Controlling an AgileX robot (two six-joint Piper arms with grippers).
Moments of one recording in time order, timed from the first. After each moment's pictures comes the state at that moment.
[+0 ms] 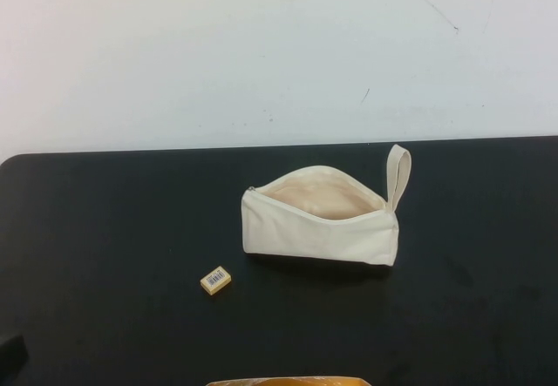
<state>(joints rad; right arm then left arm) 0.04 -0.02 0.03 -0.06 0.41 -0.01 0.01 0.32 -0.46 -0.57 0.69 0.19</state>
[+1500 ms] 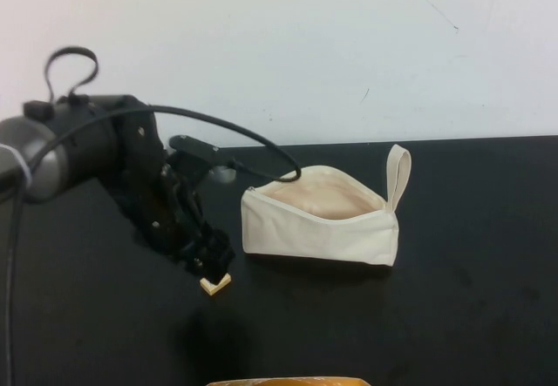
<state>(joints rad) 0.04 -0.02 0.03 -0.06 0.41 -0.01 -0.33 1.86 -1.36 -0.20 0.94 0.34</state>
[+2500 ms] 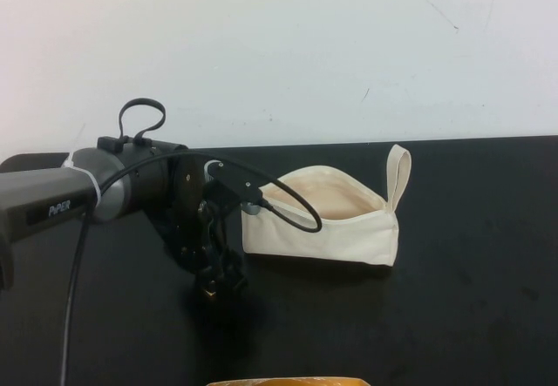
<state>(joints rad) 0.04 -0.02 0.03 -0.06 0.41 -0.01 -0.39 2.03 -1.37 -0.09 0.73 0.42</state>
